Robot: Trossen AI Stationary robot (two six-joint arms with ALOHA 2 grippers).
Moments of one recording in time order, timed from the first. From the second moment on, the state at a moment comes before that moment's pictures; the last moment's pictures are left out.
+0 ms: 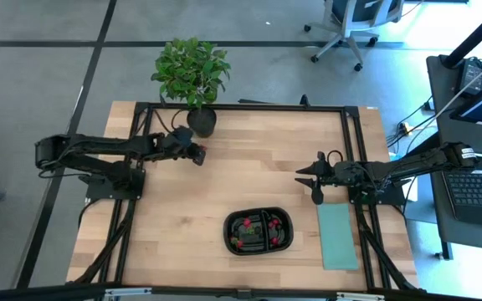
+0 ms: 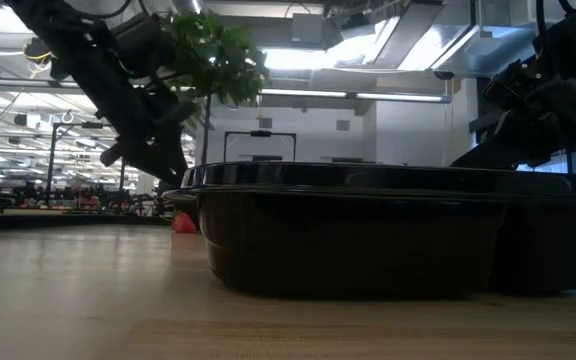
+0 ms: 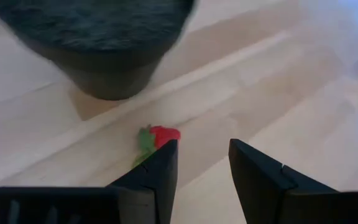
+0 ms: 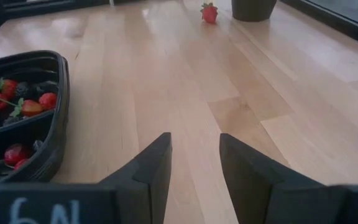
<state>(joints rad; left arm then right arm) 0.33 1.14 0.50 -0.17 -0.28 -0.67 0.09 0.72 0.06 0.26 0.24 0.21</state>
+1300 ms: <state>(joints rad) 0.46 1.15 0.38 -0.08 -0.22 -0.72 0.09 0.72 0.06 0.29 0.24 0.21</state>
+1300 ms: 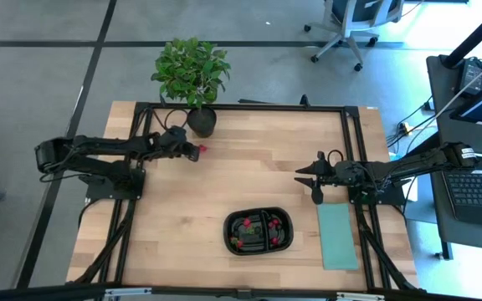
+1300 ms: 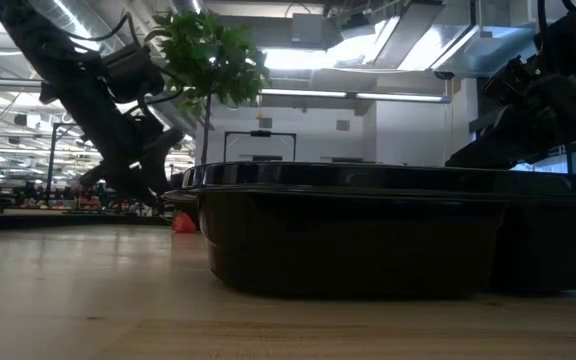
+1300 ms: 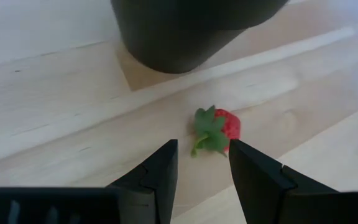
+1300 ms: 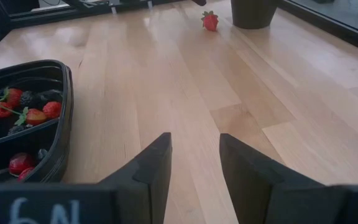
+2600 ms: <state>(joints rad) 0.50 1.34 0.31 0.21 -0.15 -0.70 0.09 0.72 0.06 0.29 0.24 0.21</state>
